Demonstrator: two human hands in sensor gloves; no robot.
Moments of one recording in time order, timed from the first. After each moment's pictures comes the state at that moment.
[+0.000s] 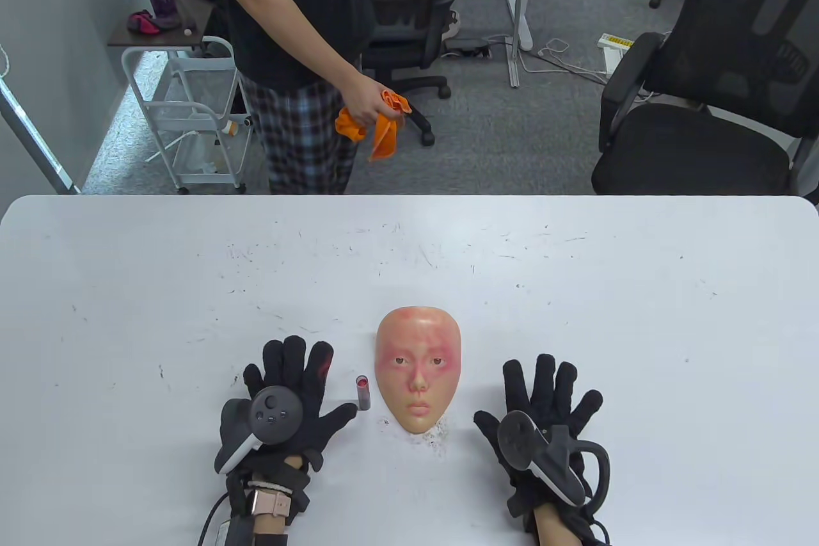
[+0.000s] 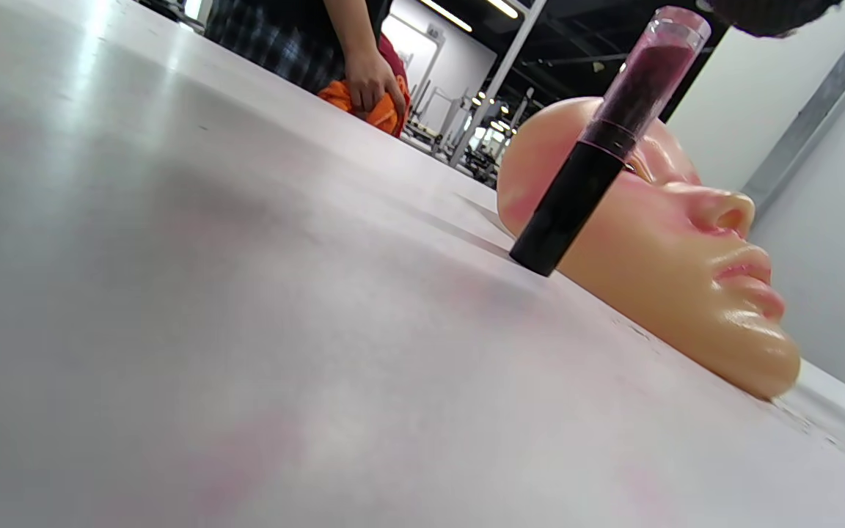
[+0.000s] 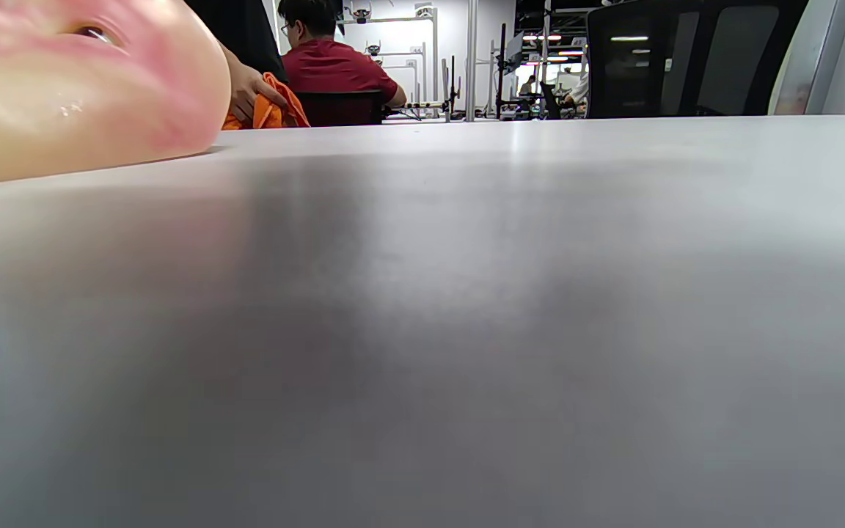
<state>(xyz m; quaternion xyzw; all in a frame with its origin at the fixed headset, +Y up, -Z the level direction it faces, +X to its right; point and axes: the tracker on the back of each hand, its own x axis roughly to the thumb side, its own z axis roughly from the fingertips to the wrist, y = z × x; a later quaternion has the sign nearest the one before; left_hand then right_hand) -0.211 -0.775 -0.299 -0.06 -0.11 0.23 0.97 0.154 -0.766 -0.264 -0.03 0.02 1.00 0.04</state>
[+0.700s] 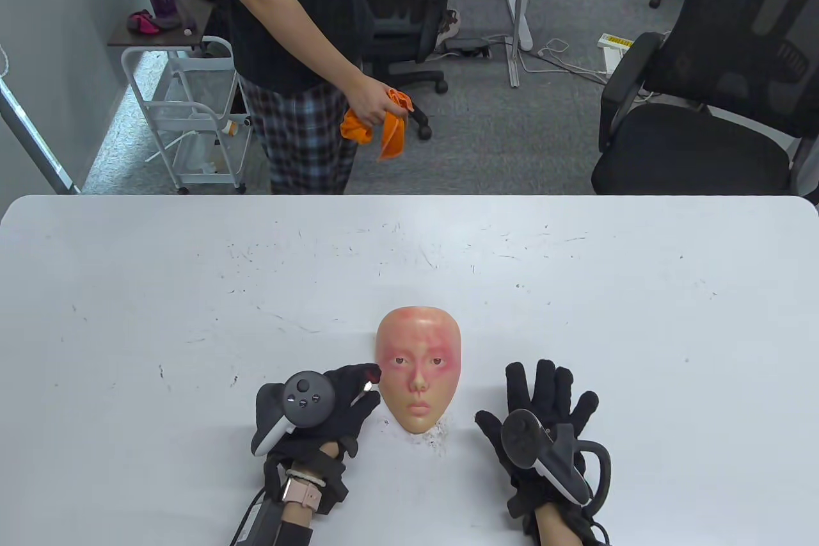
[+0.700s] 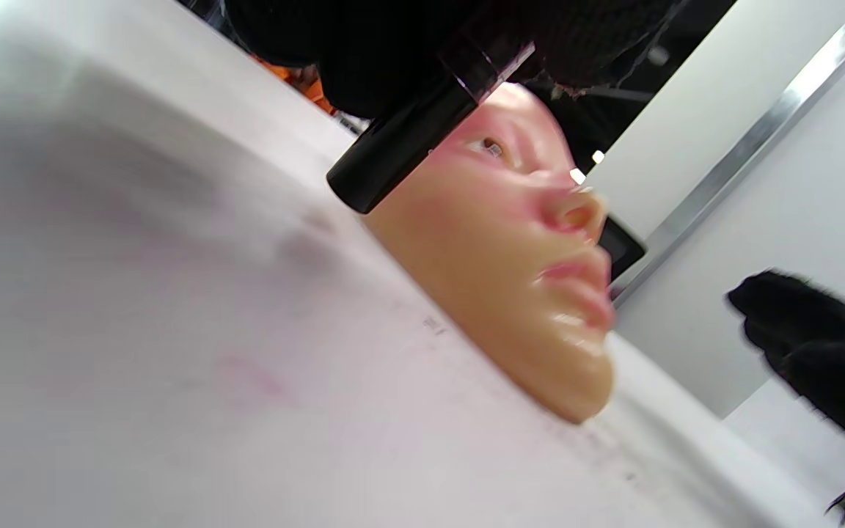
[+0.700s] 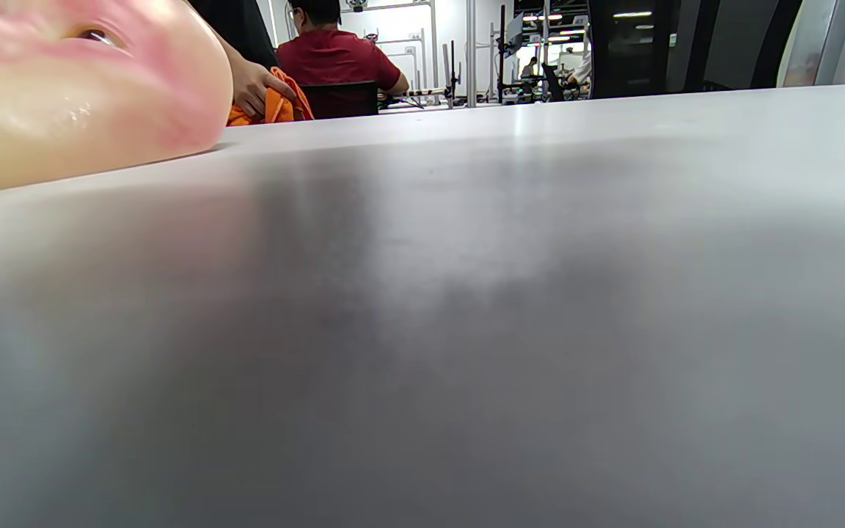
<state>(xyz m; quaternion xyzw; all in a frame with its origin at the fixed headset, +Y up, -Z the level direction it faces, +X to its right) -0.167 -0.769 -0.310 -0.03 -0.16 0.34 0.93 0.156 -0.768 -0.265 -0.03 0.02 1.00 0.05</state>
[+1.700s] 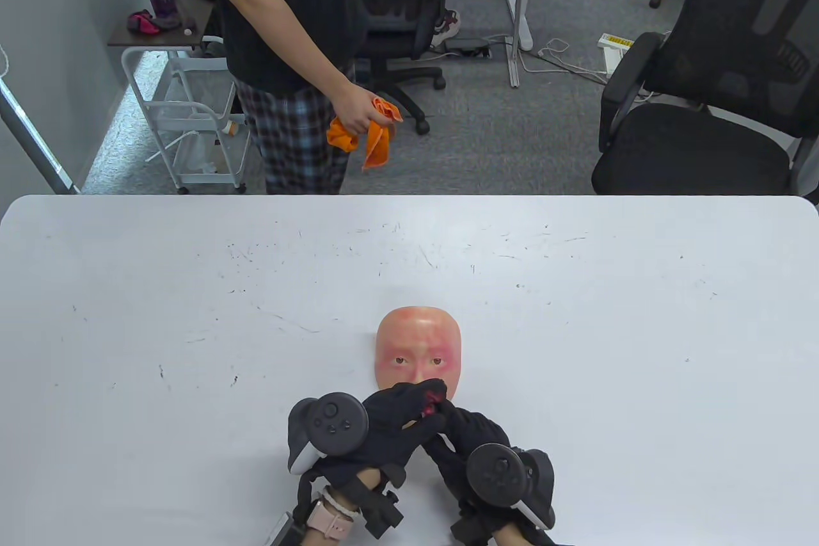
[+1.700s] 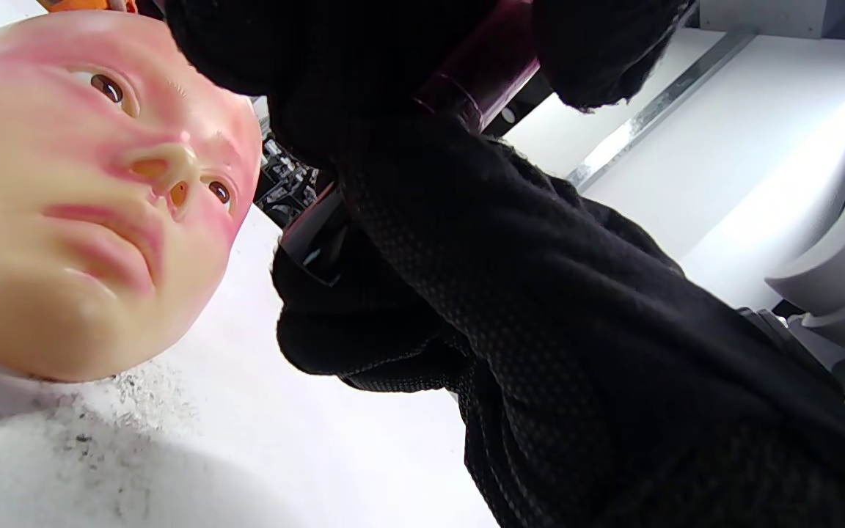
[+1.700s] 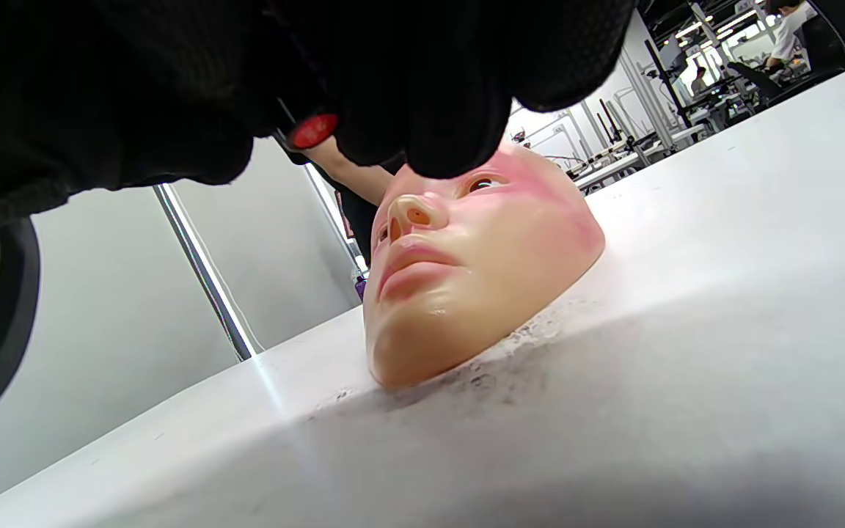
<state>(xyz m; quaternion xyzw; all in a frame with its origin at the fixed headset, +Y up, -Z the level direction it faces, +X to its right) -0.104 -0.721 -0.277 -0.01 -0.28 0.43 0.86 0.091 -0.750 -0.238 0.14 -0.10 0.94 0.28</state>
